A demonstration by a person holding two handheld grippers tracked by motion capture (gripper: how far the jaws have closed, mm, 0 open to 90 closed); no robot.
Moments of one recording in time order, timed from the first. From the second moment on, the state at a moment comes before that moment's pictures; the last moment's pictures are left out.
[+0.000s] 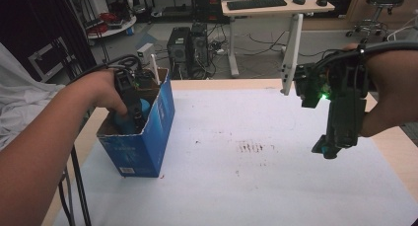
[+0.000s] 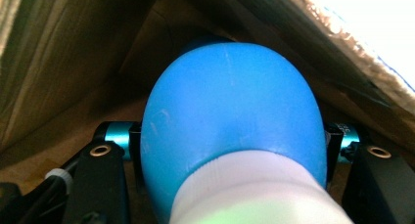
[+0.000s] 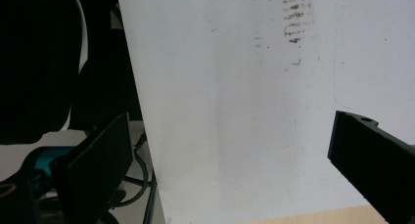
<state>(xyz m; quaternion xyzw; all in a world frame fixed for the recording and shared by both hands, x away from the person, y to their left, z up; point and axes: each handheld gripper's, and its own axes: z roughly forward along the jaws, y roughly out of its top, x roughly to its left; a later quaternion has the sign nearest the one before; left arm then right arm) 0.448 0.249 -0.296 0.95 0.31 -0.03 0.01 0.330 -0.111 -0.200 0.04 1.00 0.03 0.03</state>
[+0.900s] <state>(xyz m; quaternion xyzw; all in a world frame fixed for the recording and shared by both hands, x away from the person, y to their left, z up) 0.440 0.250 -0.270 0.95 0.32 -0.02 0.01 0.332 -0.110 -0.202 0.04 1.00 0.03 0.03</state>
